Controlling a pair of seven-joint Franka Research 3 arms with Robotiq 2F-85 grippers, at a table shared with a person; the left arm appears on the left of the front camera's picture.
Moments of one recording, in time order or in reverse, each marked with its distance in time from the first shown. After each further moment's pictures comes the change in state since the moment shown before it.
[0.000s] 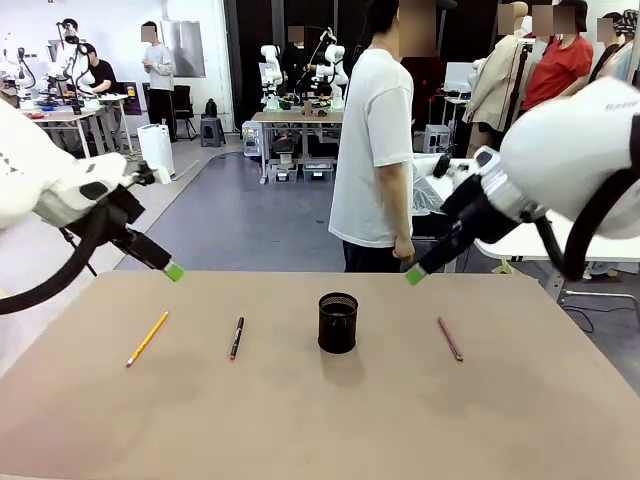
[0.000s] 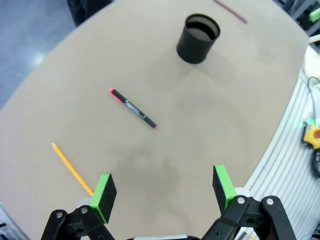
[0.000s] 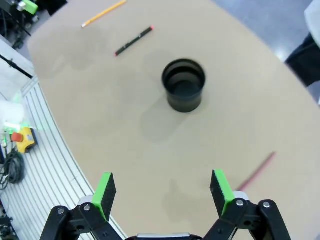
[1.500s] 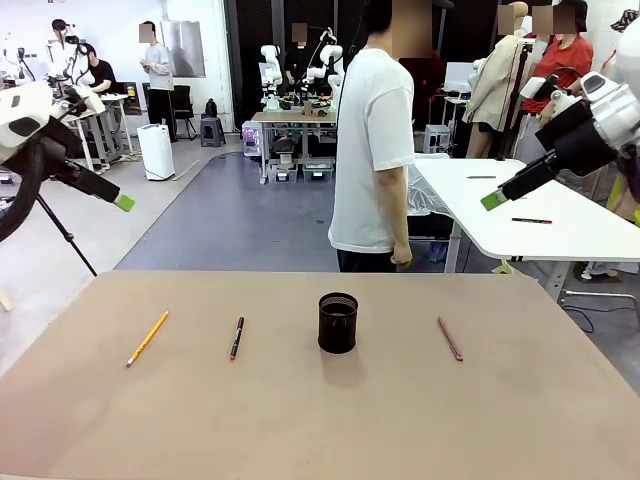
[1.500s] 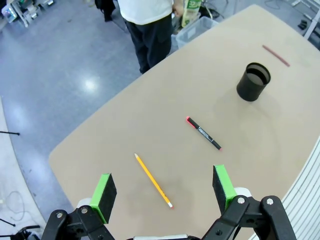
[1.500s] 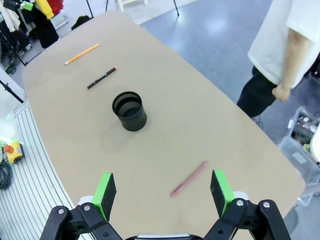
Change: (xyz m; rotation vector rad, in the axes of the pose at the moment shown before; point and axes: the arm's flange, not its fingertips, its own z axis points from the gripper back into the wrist) left arm 0.019 0.052 0.101 0.220 -0.168 -0.016; right arm -0.011 -0.097 0.118 -0.061 -0.186 0.028
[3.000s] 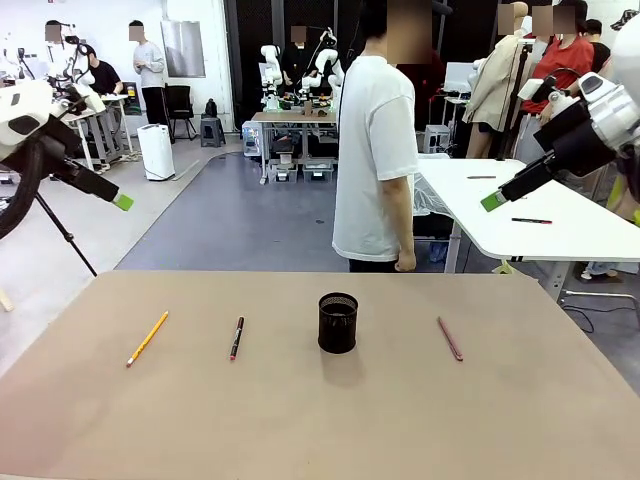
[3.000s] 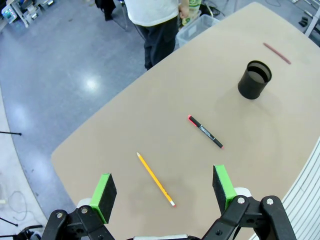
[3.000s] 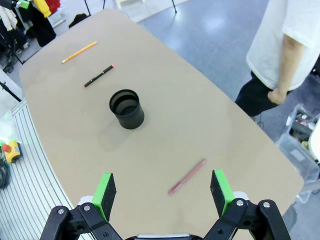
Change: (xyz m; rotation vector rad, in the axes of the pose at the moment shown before) left arm 0.001 0.001 0.001 0.005 0.005 -0.008; right arm 0.000 0.000 -0.001 -0.011 0.016 -0.001
